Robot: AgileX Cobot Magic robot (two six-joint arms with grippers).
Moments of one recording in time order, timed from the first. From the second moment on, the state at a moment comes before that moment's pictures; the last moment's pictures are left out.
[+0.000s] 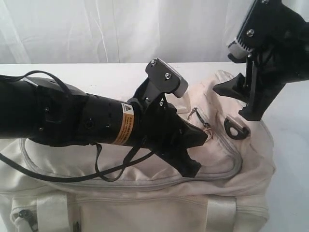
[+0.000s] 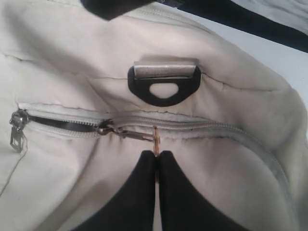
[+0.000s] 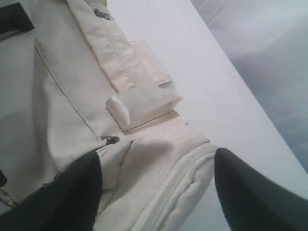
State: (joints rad) left arm -0.88 1.61 -0.97 1.43 -0.40 -1.36; right arm 0.37 1.23 -0.95 0.64 0.58 -1.42
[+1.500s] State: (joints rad) left arm -0.87 1.61 -0.97 1.55 -0.52 -1.47; right arm 0.43 1.48 -0.95 0.67 0.52 -1.10
